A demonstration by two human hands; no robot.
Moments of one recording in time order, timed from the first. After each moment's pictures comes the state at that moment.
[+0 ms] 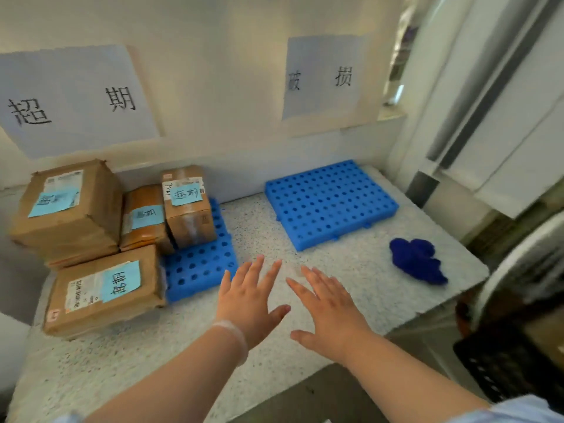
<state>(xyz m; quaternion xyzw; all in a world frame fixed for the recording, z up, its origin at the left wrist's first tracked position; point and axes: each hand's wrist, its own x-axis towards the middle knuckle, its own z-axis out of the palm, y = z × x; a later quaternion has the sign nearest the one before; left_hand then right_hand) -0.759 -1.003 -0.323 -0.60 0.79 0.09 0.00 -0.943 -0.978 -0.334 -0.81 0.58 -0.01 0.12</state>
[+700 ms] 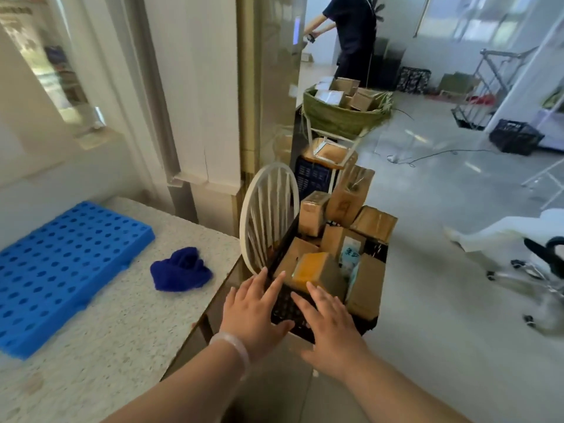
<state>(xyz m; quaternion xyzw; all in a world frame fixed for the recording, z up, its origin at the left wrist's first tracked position) -1.184 -0.902 -0.316 -0.25 0.96 0.15 0.00 -1.291 -0.759 -0.335 -0.47 0.87 -0.07 0.14</state>
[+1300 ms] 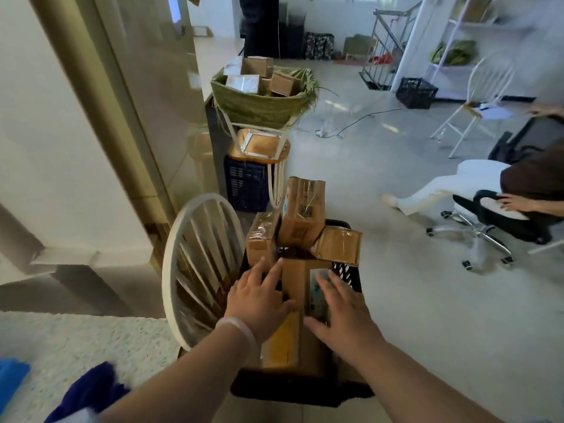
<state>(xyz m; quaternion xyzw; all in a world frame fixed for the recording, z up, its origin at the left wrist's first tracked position) -1.437 -1.012 -0.332 -0.14 0.97 0.21 0.06 -1.480 -0.830 -0.332 -0.21 0.95 -0.18 0.18</state>
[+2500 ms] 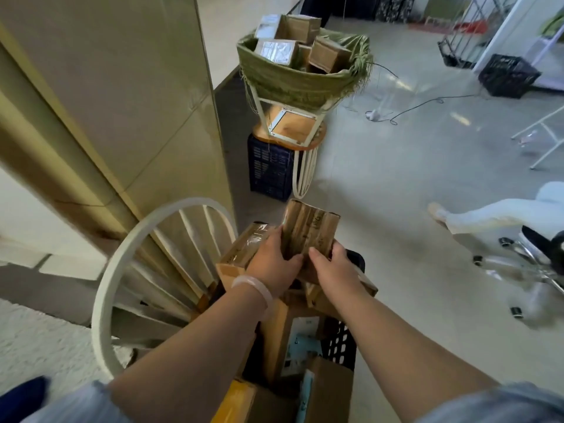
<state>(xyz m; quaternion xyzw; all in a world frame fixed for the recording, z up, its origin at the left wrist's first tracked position) -1.651 -1.005 -0.324 -0.32 0.82 0.48 -0.01 -1.710 -0.891 -0.315 -0.04 0.85 -0.45 0.29</state>
